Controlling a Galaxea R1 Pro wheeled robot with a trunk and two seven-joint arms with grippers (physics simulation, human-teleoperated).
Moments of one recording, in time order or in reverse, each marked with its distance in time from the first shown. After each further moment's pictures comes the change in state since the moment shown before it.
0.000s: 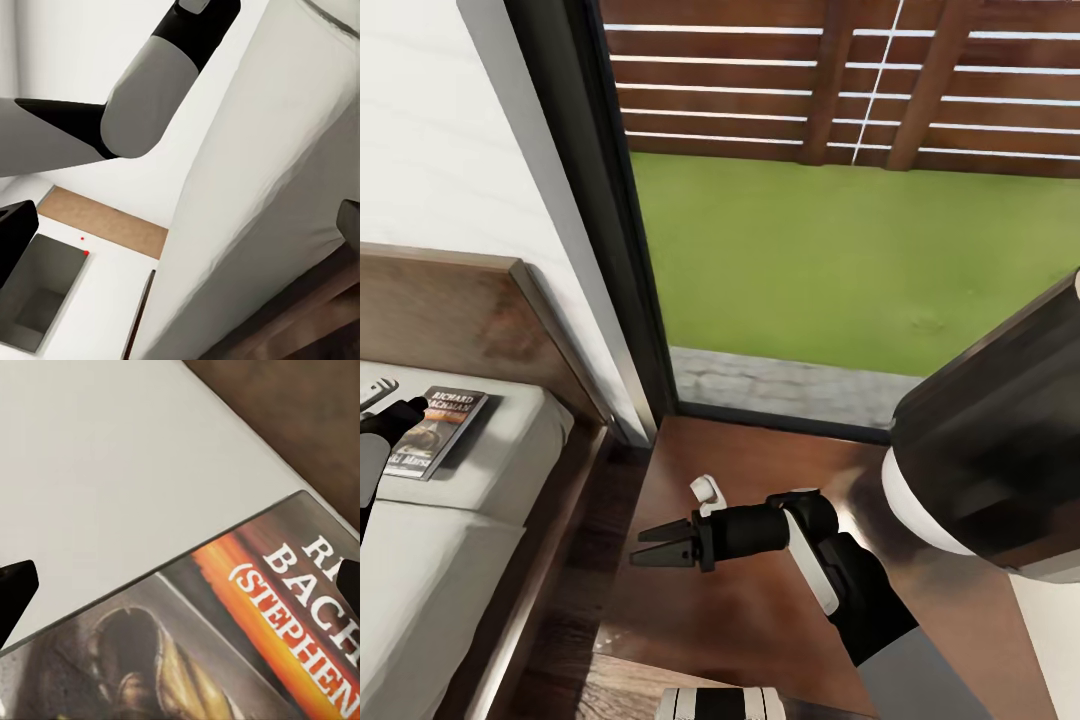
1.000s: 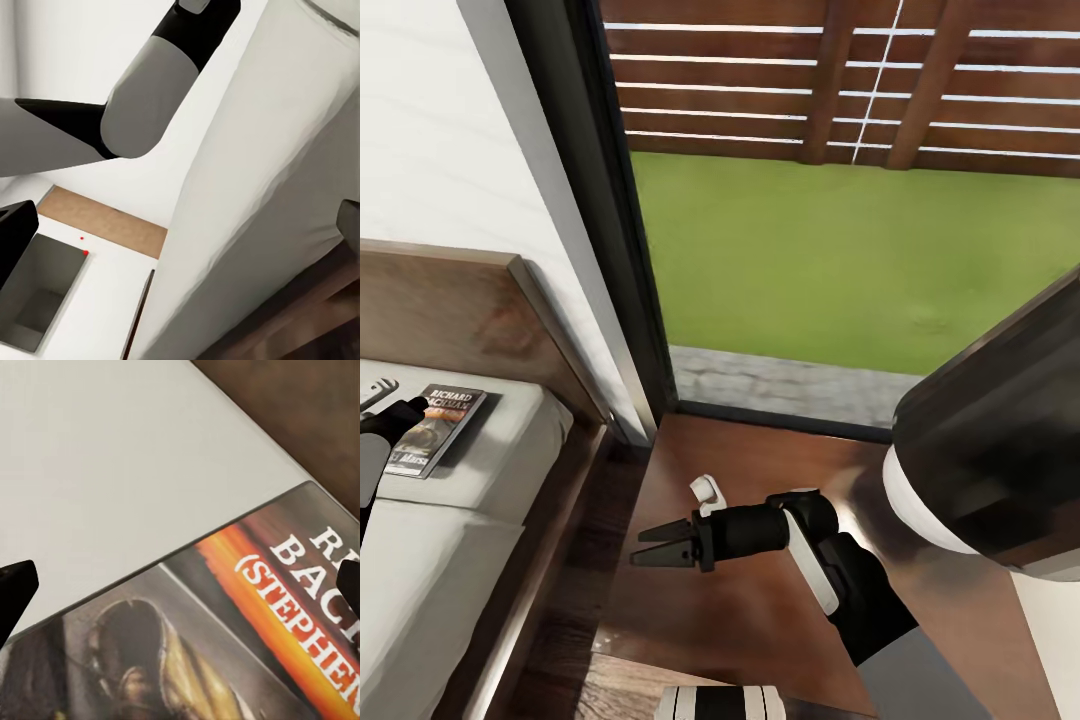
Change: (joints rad) left arm 0.000 0.000 -0.001 0.000 0.000 0.000 0.001; right arm 0.000 0.000 0.000 0.000 0.000 0.000 0.000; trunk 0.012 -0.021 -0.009
